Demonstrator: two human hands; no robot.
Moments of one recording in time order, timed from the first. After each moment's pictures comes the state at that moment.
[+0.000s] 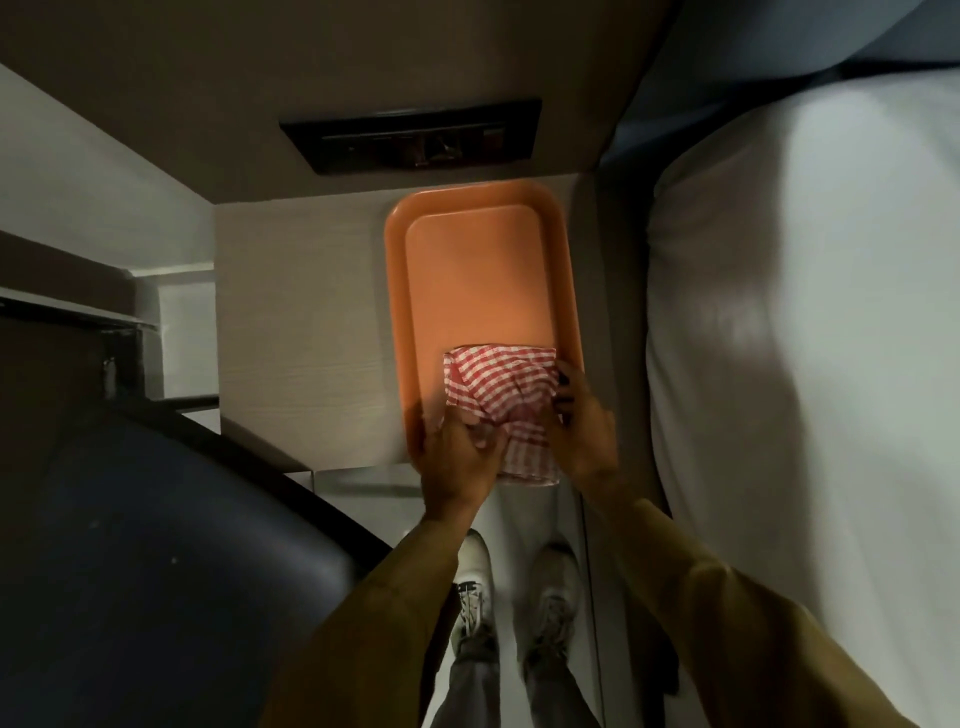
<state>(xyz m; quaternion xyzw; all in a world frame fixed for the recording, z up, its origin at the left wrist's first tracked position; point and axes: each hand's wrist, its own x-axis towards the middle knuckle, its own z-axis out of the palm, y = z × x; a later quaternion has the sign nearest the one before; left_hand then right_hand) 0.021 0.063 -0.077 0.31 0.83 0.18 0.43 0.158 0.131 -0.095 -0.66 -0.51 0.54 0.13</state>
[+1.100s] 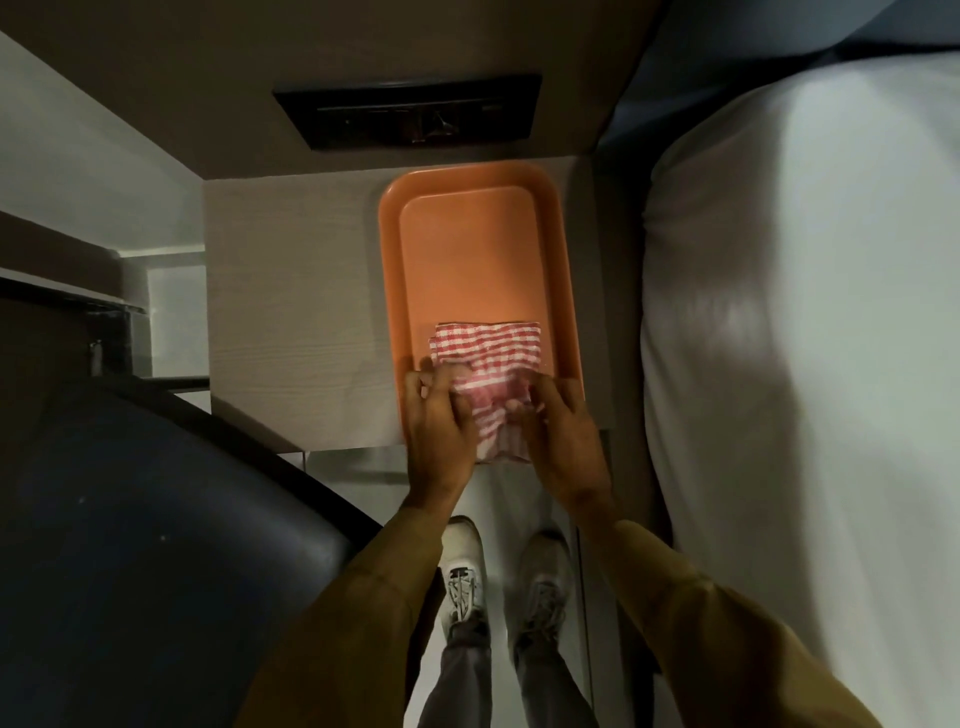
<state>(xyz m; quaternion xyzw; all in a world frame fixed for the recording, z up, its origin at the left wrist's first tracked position) 0.015 0.056 -0.079 0.38 0.83 0.27 0.30 0.159 0.094 -0.087 -0.59 -0.65 0.46 0.07</state>
